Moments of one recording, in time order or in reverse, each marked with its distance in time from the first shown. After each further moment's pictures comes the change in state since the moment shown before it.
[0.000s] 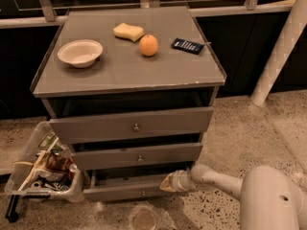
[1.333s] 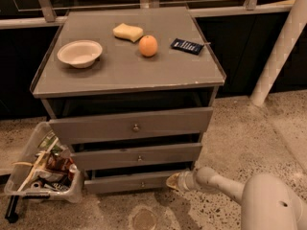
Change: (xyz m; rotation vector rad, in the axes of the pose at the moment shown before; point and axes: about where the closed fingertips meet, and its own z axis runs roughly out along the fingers) arm 0.040 -0.020 0.001 0.062 0.010 0.011
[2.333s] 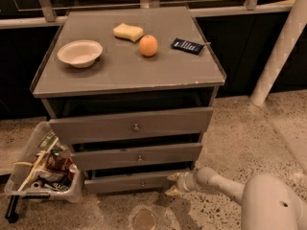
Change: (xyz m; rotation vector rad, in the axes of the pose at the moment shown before) arm 0.000 0.000 0.000 0.000 0.000 0.000
